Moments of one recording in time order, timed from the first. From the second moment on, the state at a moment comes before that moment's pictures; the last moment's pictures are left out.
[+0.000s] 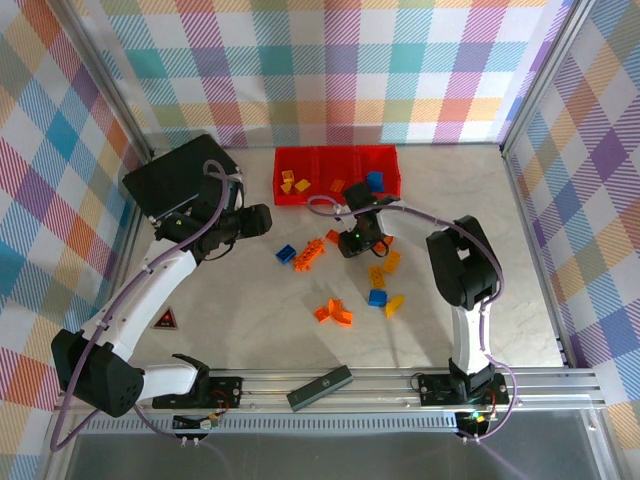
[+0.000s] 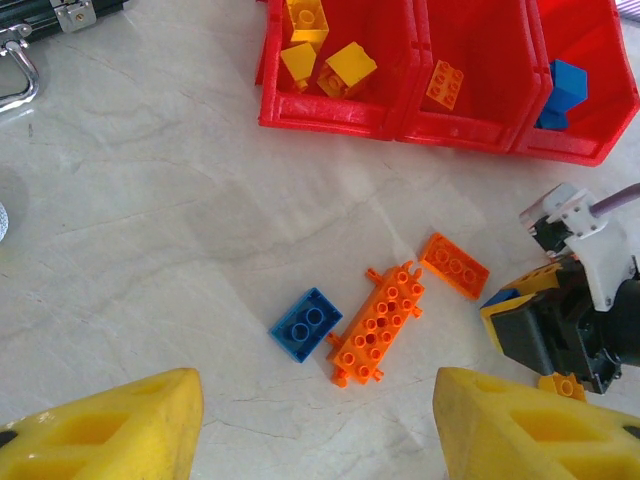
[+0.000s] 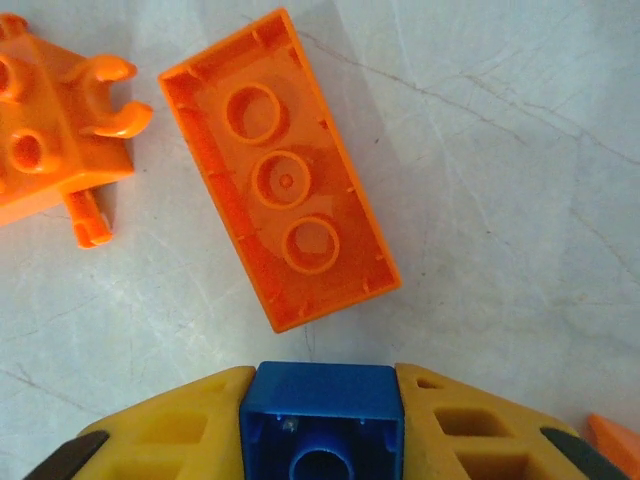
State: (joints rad) left arm -0.40 1.26 1.20 -0.73 -0.04 -0.48; right arm 0.56 2.00 1.42 -0.66 -0.11 -0.01
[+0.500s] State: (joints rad) left arm -0.40 1.26 1.20 -0.73 -0.04 -0.50; right arm 0.38 2.03 1.78 -0.69 0.04 0.11
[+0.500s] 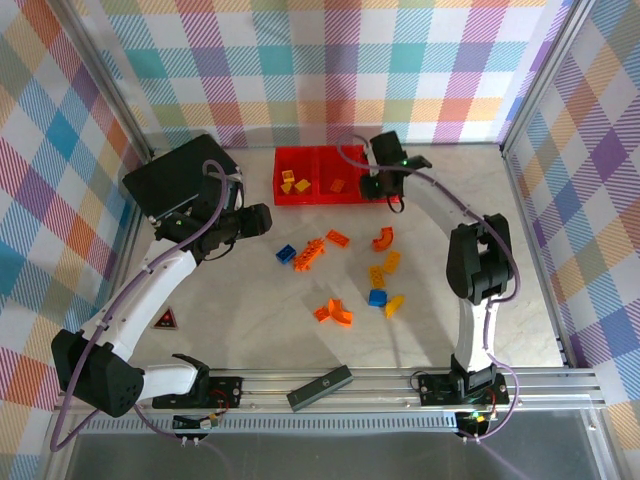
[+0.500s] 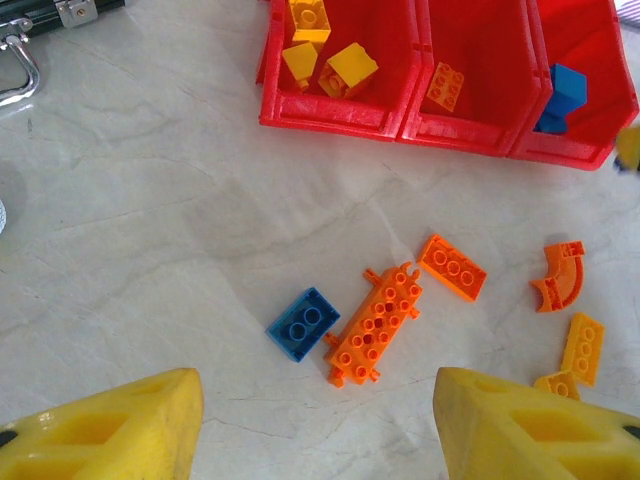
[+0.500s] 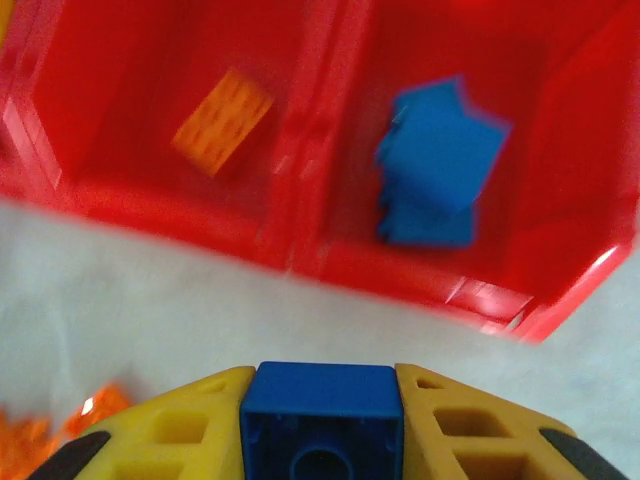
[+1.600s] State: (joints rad) left arm -0.40 1.13 1.12 -0.82 -0.01 -0.55; right arm 0.35 2.34 2.21 -0.87 0.09 0.24
